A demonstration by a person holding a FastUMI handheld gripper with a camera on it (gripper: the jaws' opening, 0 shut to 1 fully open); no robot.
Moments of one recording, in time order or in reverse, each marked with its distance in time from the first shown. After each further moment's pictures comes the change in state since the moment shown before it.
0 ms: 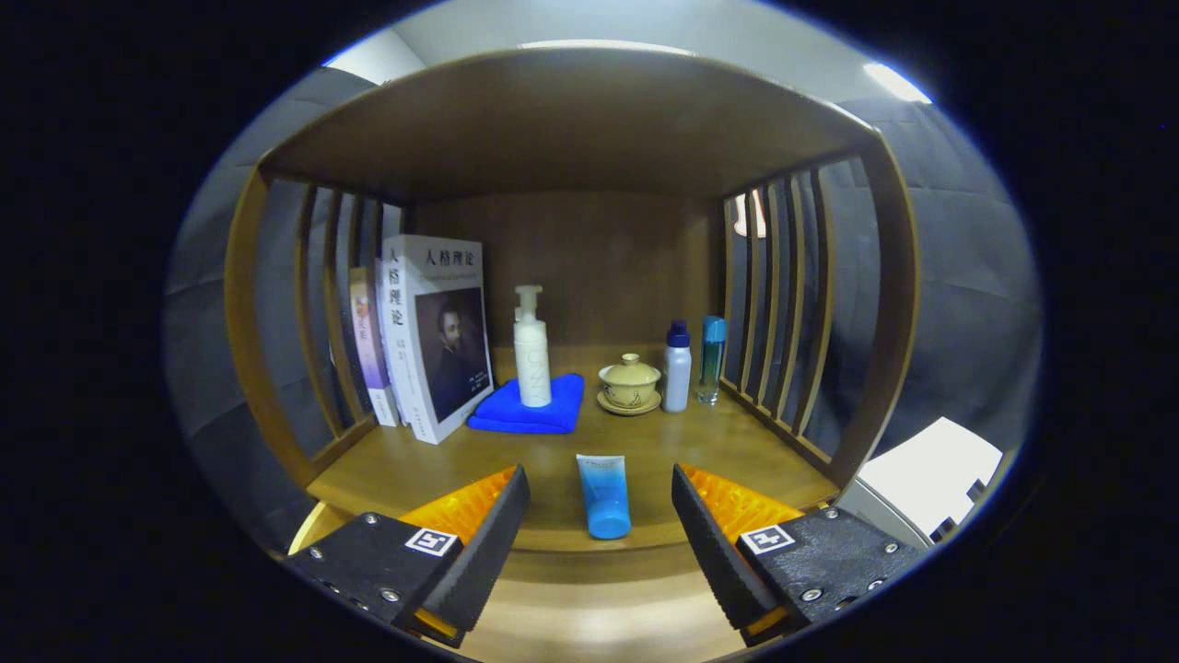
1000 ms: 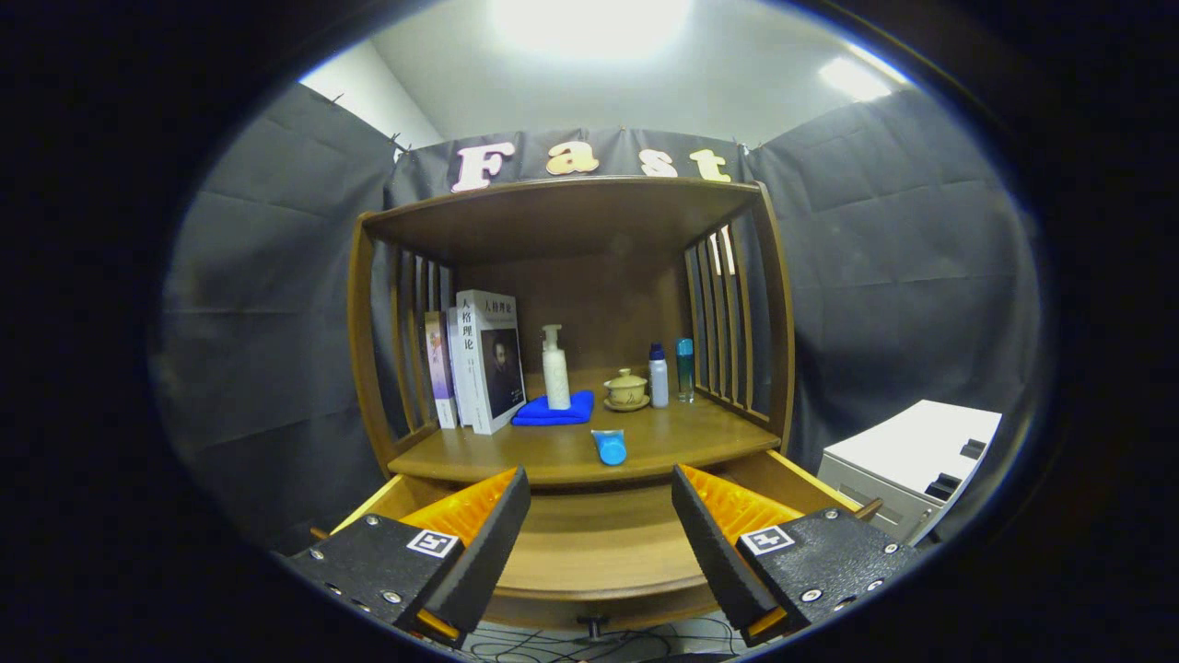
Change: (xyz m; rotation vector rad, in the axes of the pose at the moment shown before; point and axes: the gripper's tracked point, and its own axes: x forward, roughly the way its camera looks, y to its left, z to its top) arm -0.157 0.002 -0.045 0.056 -0.155 0.008
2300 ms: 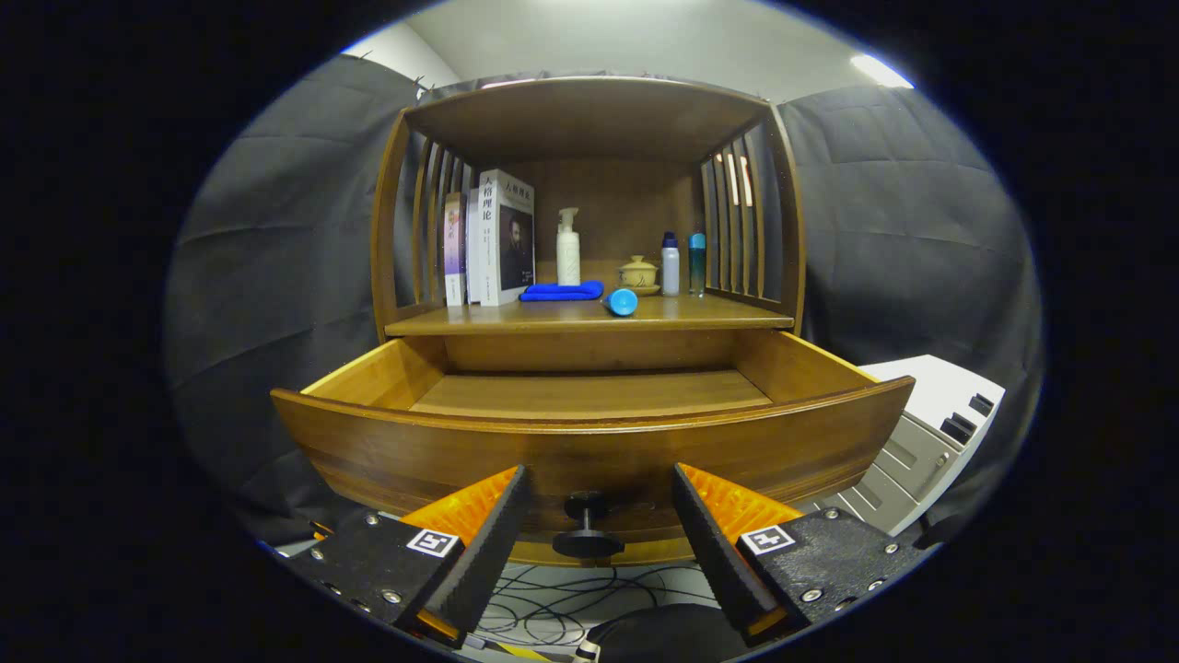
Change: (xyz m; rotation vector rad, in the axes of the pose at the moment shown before) arm -0.022 0.003 -0.142 -0.080 0.243 0.028
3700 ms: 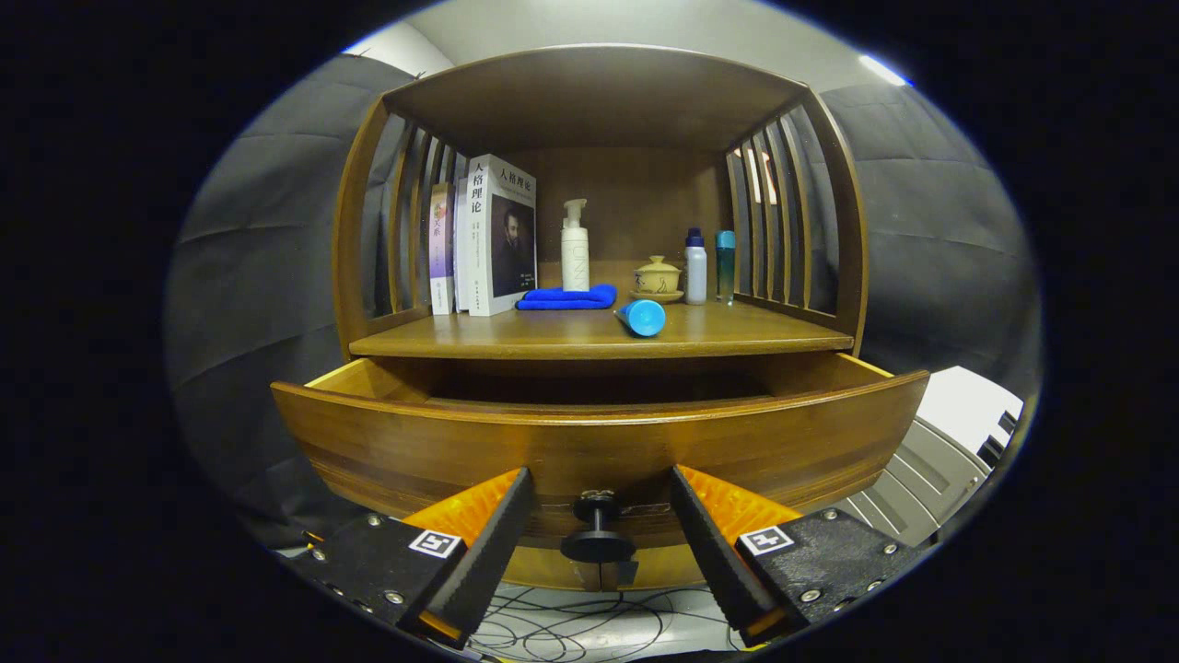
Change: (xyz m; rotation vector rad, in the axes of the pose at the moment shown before) arm 0.088 0.002 0.029 0.010 -0.020 0.025
